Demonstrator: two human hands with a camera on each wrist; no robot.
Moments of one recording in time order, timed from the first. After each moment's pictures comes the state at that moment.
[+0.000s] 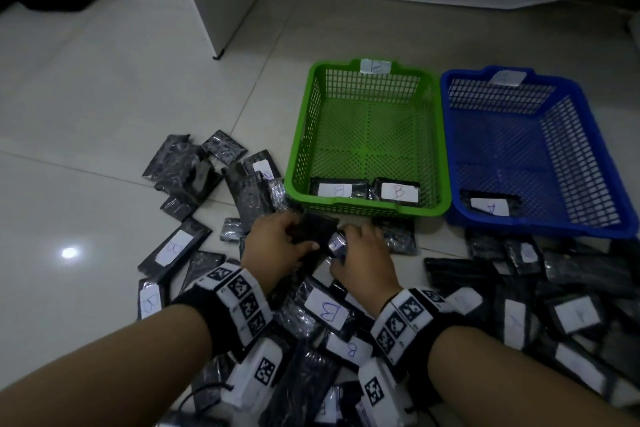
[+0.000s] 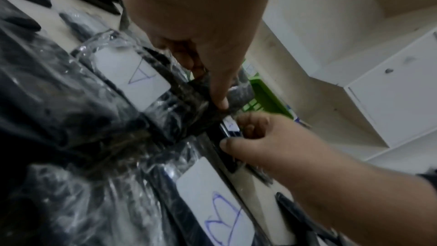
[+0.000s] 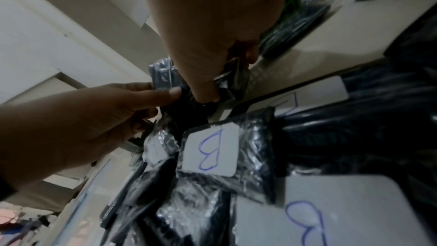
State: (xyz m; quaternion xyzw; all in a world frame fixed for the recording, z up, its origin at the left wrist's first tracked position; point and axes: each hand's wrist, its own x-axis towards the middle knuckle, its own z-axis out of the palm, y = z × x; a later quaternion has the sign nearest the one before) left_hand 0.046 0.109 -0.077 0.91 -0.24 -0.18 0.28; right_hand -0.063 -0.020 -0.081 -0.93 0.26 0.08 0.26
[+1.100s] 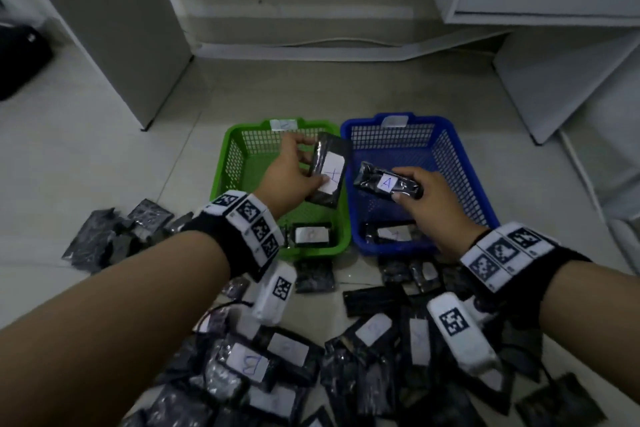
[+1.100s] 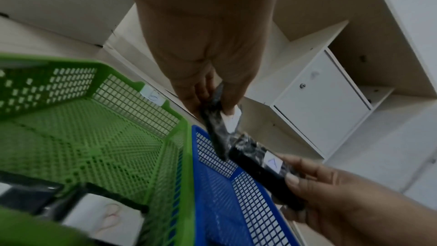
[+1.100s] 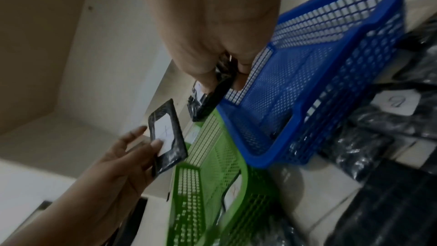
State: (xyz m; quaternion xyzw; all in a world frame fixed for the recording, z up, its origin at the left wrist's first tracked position) left_hand 0.048 -0.096 0.048 0.77 -0.33 -0.24 0.49; right_hand -0.134 -0.253 0.011 -0.81 0.37 -0.17 0.43
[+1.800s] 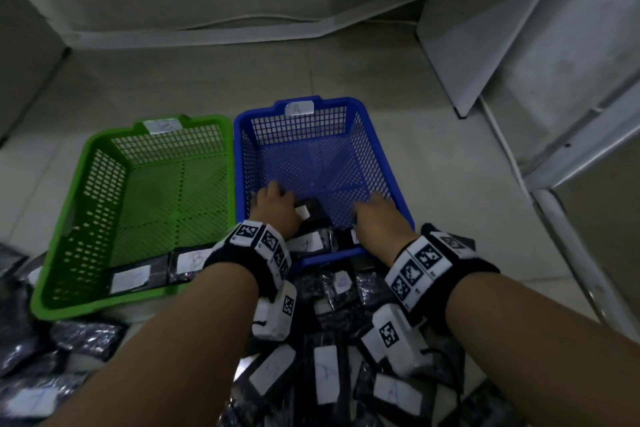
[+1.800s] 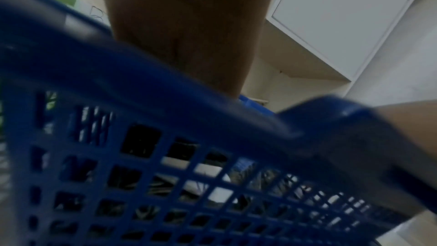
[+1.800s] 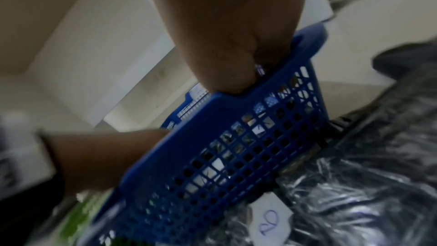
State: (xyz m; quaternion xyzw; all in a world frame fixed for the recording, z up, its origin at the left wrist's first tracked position) left_hand -0.026 -0.249 -0.077 0.87 -0.45 -0.20 -0.01; right_hand -0.192 -0.346 -0.055 -0.91 0.36 0.14 0.18
